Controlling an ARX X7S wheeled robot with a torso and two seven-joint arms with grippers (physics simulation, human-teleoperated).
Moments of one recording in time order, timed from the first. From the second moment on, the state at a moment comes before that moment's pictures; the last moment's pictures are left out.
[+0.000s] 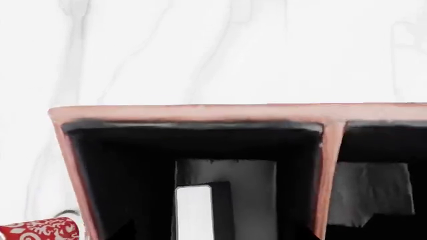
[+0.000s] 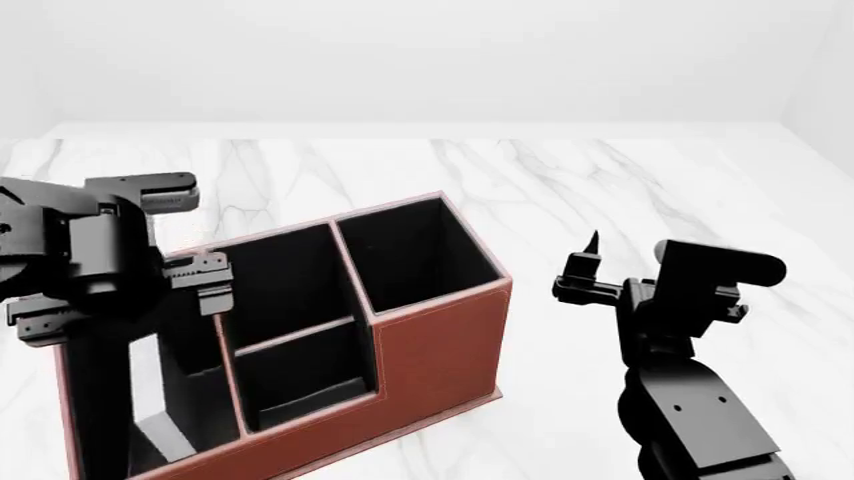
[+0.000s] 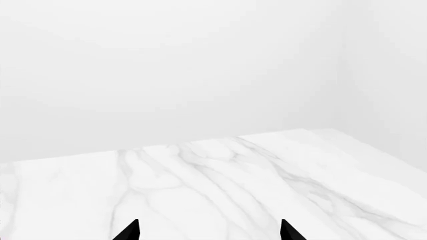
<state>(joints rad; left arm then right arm) -1.77 -0.78 1.91 -0.32 -2.50 -0.56 -1.11 0.45 0.31 -0.15 -0.08 0.42 0.42 0.40</state>
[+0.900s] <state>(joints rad) -0.64 -0.29 0.58 0.52 -0.37 -0.29 -0.66 0.33 0.30 -0.36 -0.43 0.14 0.08 0.46</state>
